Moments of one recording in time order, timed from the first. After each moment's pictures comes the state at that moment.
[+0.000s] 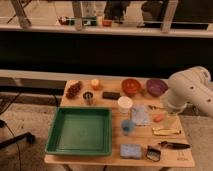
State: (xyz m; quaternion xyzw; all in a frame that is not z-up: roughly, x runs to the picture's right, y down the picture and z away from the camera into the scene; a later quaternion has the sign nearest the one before) arm 0.294 0.114 0.680 -0.28 0.02 0.03 0.96
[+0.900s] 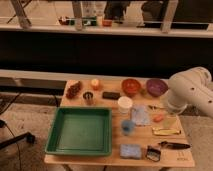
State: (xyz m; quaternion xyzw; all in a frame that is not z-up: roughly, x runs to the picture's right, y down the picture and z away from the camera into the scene) arm 0.290 0.112 0.671 -0.27 0.02 0.03 0.96
